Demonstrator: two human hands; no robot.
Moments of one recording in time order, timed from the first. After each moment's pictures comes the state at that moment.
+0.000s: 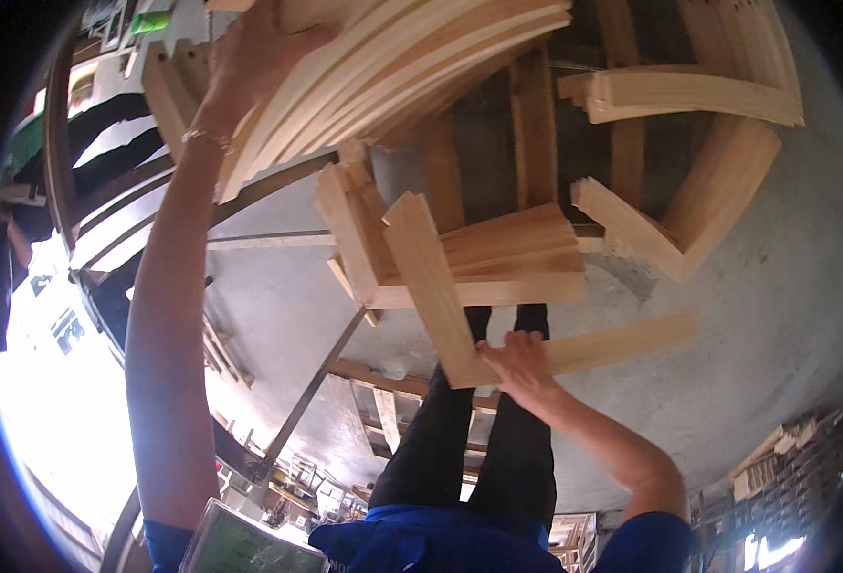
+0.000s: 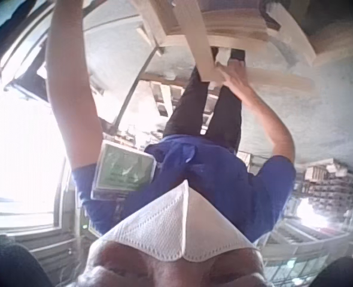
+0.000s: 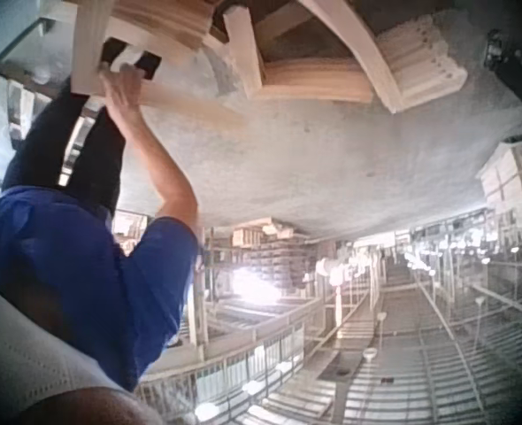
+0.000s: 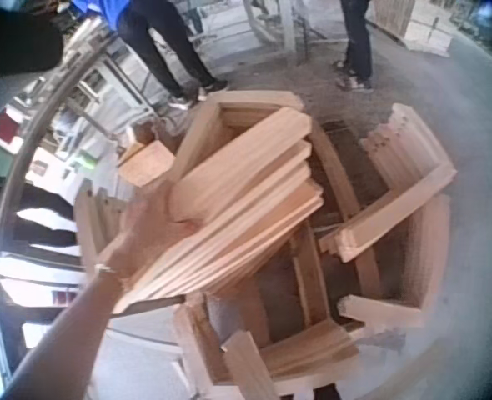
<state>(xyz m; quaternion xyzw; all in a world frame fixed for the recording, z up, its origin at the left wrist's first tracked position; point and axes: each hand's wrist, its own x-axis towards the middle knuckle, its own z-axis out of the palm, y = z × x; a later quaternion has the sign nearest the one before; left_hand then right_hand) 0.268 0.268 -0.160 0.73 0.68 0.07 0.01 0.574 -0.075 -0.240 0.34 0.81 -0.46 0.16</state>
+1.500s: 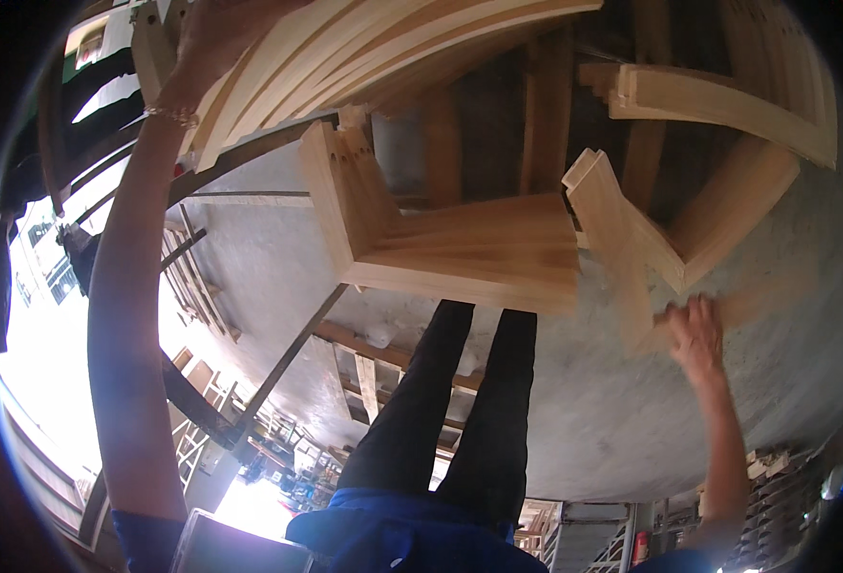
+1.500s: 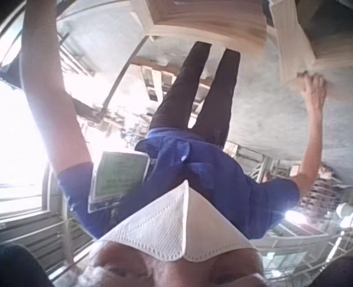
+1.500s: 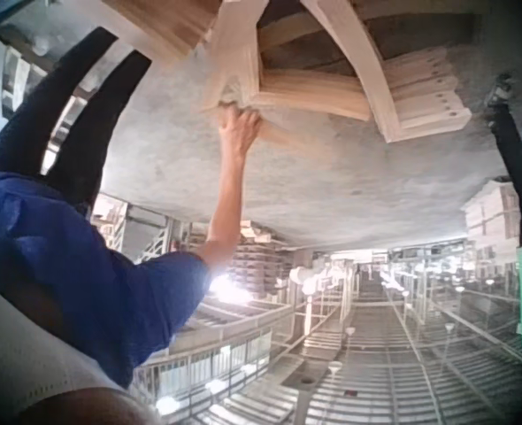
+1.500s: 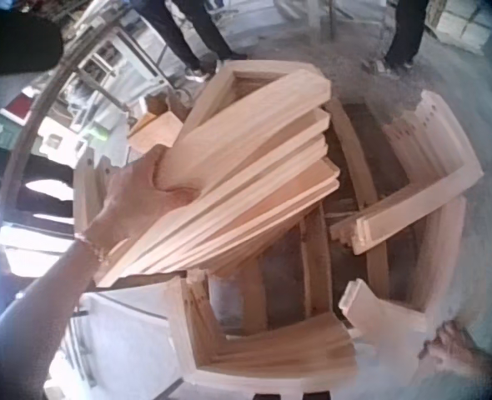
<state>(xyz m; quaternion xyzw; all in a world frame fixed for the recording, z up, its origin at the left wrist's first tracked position) 0.295 0.261 -0.142 0.66 0.74 0.03 0.11 0.834 0.038 -0.271 0.40 0.84 -0.26 0.26</state>
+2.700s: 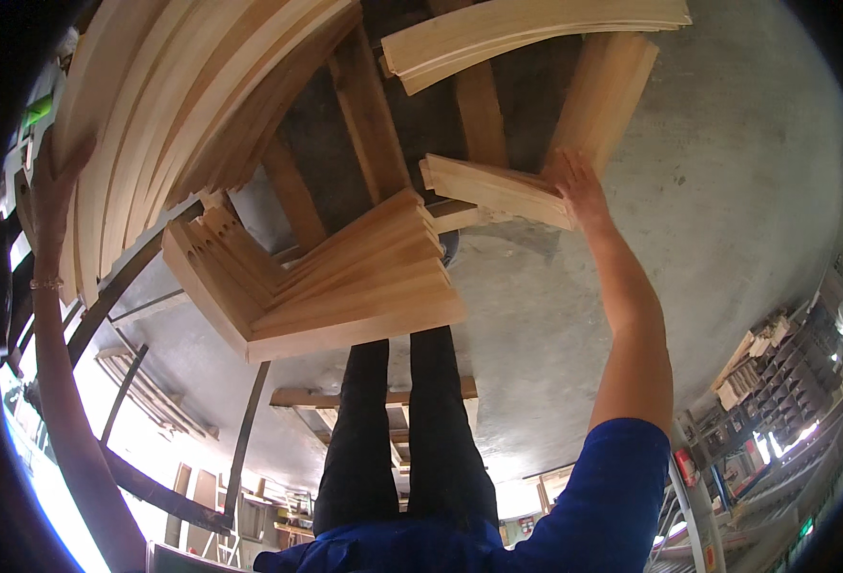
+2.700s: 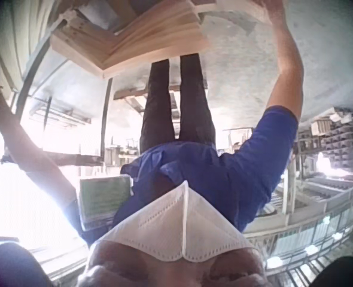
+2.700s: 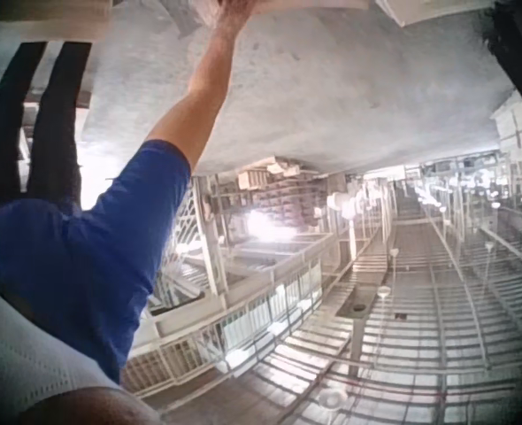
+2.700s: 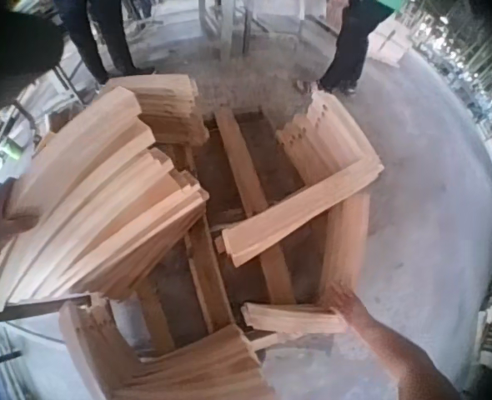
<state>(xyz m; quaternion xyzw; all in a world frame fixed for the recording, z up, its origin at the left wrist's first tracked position) 0.206 0.271 -0.176 0.72 0.70 -0.01 -0.01 0.847 0.087 -0.411 0.30 0.78 0.00 0.54</state>
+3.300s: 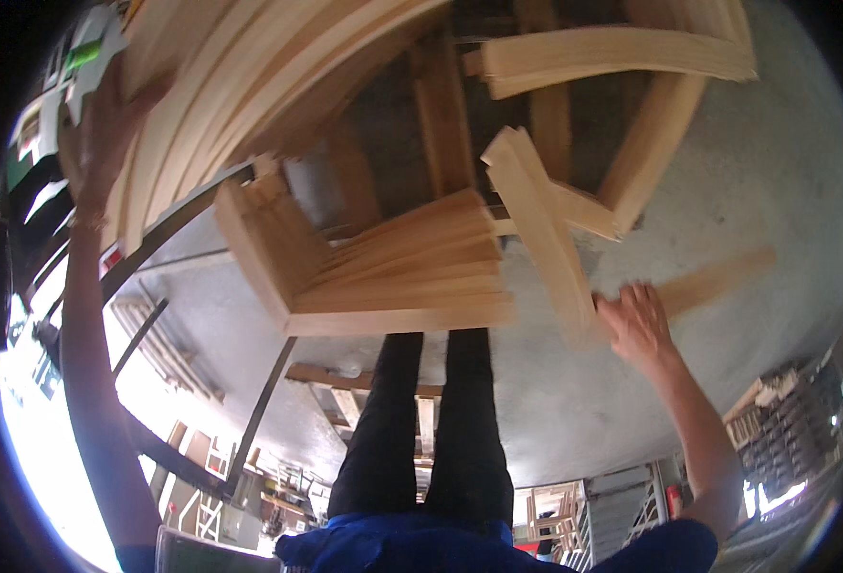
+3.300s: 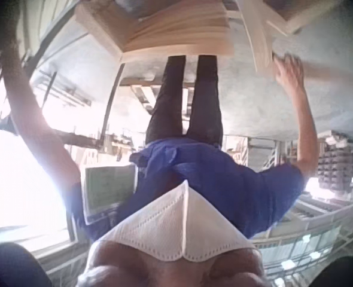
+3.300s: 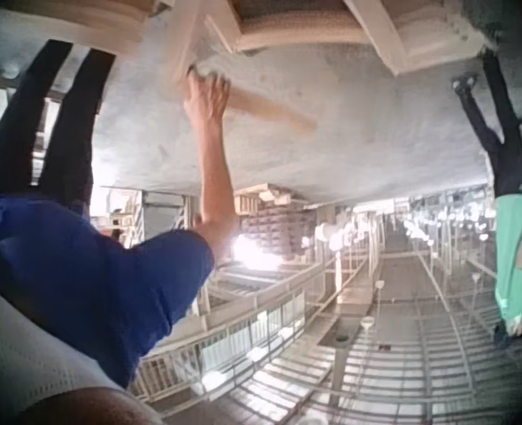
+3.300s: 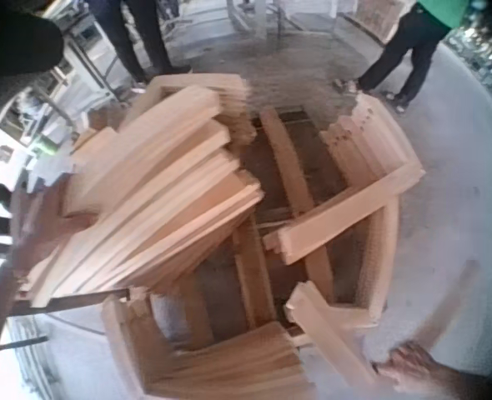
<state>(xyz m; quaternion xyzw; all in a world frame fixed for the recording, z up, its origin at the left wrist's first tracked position) 0.250 0.270 -0.173 0.70 0.72 -0.03 0.06 0.827 0.023 -0.240 0.40 0.83 -0.30 0.23</state>
